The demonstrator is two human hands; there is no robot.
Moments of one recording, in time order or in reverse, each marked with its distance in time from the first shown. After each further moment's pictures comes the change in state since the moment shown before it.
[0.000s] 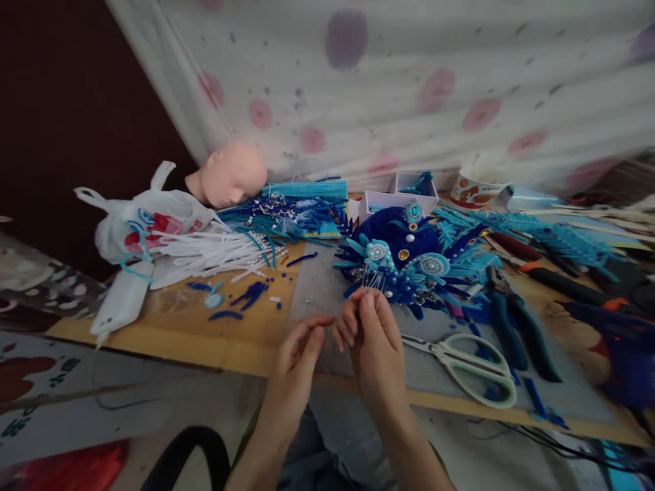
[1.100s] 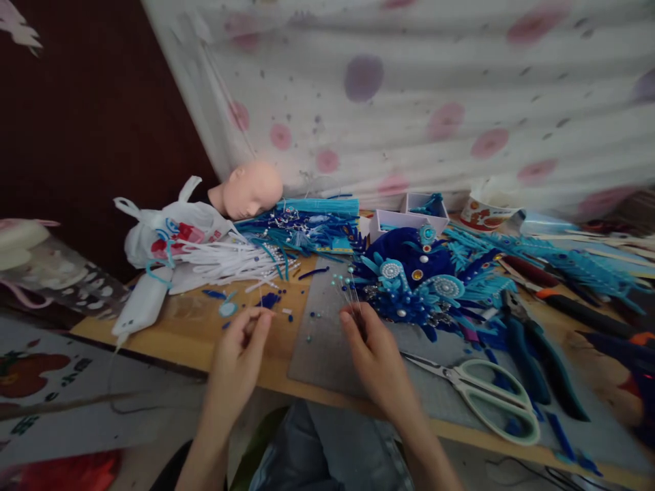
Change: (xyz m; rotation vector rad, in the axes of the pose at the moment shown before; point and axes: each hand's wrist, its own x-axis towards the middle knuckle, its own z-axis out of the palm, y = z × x) left_hand 0.028 0.022 -0.073 0.389 0.290 0.151; right_hand 0.013 -0.007 -0.012 -1.052 -0.181 -0.110
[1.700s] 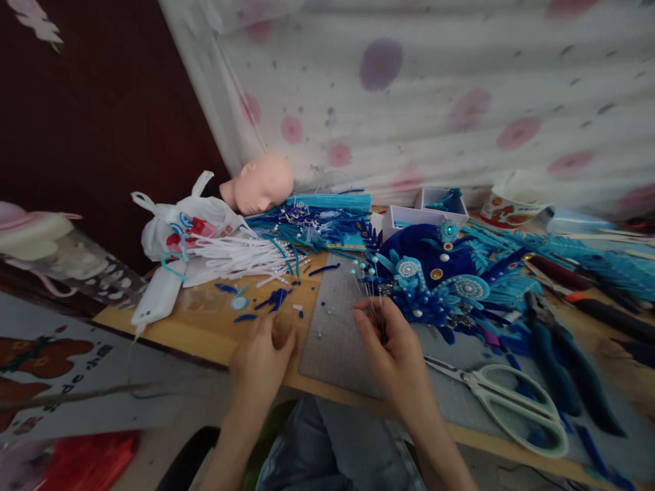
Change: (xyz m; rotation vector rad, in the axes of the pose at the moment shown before) left_hand -0.002 -0.020 0.011 0.858 -0.006 -0.023; right_hand 0.000 -0.015 0.001 0.120 0.126 -0.049
